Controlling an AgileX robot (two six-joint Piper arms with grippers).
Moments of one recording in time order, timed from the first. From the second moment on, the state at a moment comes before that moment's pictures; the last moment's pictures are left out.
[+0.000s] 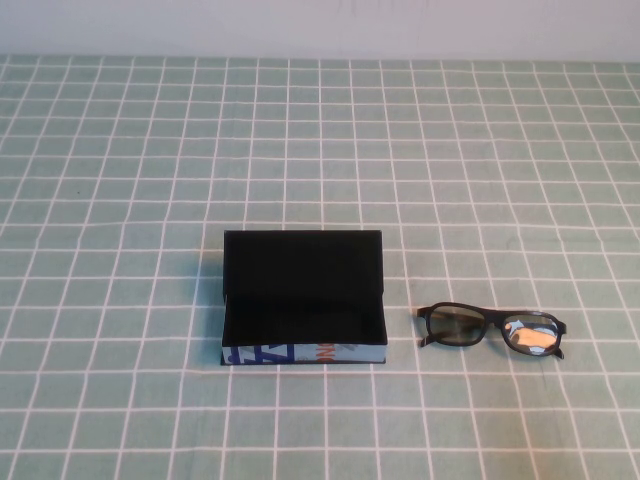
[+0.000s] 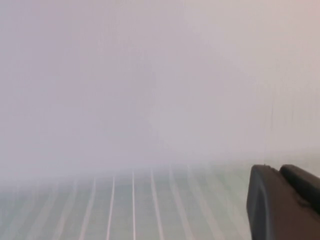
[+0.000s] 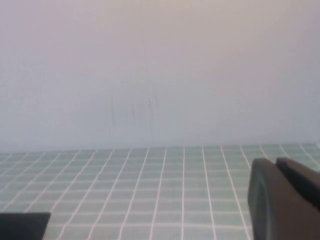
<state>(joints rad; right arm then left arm) 0.12 -0.01 0.03 0.07 -0.10 0.03 -0.14 -0.01 0.03 0.13 -0.11 -0.06</state>
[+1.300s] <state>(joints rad) 0.12 0.48 -0.97 -0.04 0.32 0.31 -0.14 0.39 -0.85 0.12 0.37 -0.15</state>
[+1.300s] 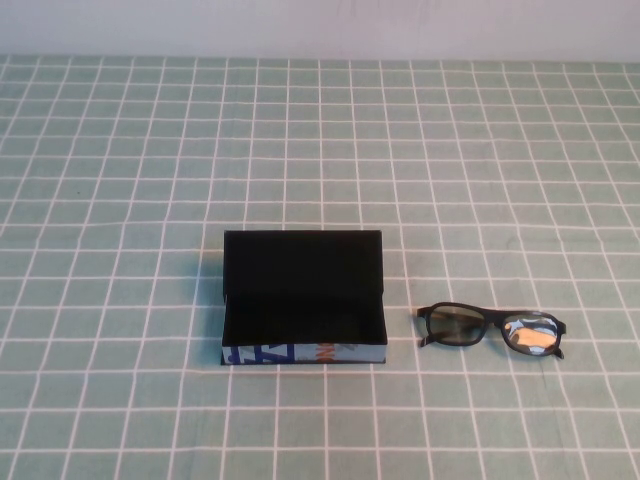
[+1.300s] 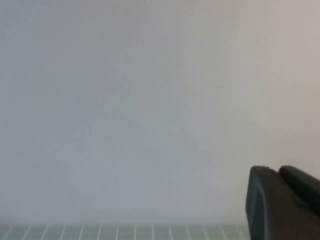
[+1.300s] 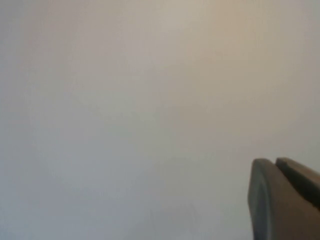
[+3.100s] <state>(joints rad) 0.40 1.72 -1.22 0.05 0.83 -0.64 -0.14 0.93 -0.87 -0.32 0.90 0.24</state>
